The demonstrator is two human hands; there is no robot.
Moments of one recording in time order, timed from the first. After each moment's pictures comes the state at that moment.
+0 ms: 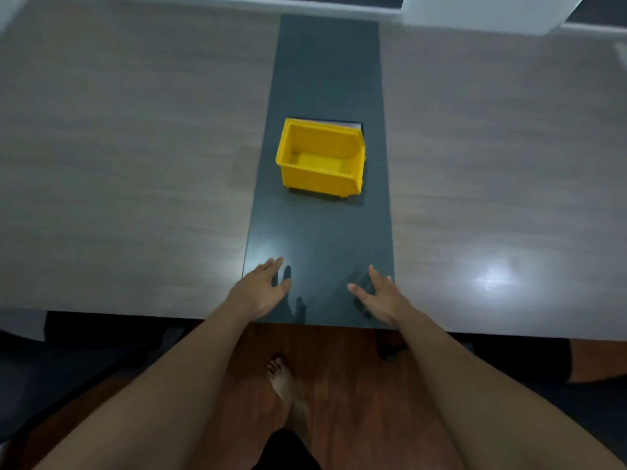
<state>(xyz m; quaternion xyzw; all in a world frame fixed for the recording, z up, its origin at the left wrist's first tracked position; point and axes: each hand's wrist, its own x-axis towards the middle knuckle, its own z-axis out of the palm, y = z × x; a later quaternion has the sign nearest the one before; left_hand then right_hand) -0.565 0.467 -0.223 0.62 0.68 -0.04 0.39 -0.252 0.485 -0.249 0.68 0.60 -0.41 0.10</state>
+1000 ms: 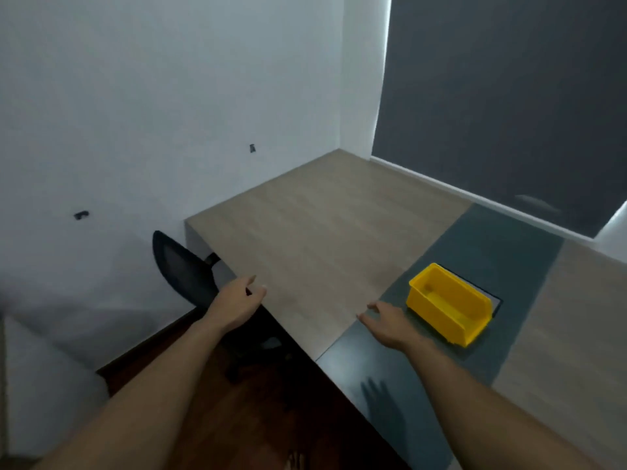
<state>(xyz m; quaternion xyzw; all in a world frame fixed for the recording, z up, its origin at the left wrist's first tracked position) -0.638 0.259 0.023 0.28 0.90 0.26 0.19 -0.406 0.531 -0.056 0.37 0.86 -0.35 0.06</state>
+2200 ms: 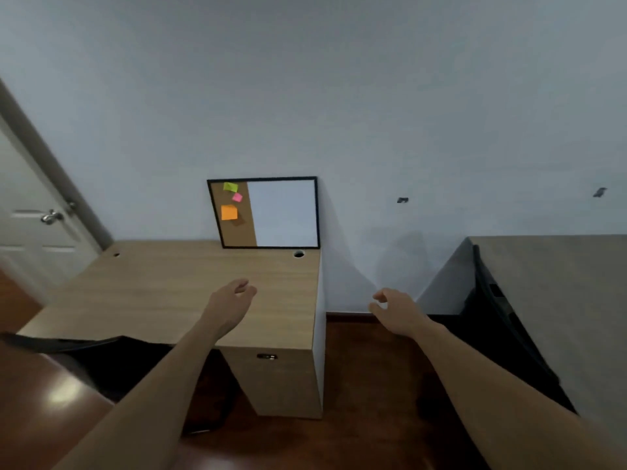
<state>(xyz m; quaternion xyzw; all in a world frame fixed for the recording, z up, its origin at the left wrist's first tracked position) -0.729 -0.426 0.066 -0.17 0.91 0.37 0.00 -0.798 -0.047 -0.001 -0.06 0.94 -0.30 0.13</state>
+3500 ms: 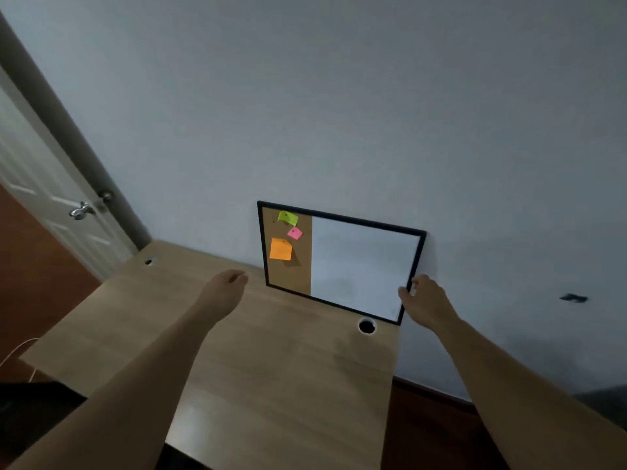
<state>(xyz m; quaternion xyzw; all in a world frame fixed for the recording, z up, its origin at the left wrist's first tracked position) -1.116 -0.683 0.051 -0.32 0.86 0.40 -0.06 -1.286 -0.298 -0.013 -0.04 0.93 -0.35 0.14</state>
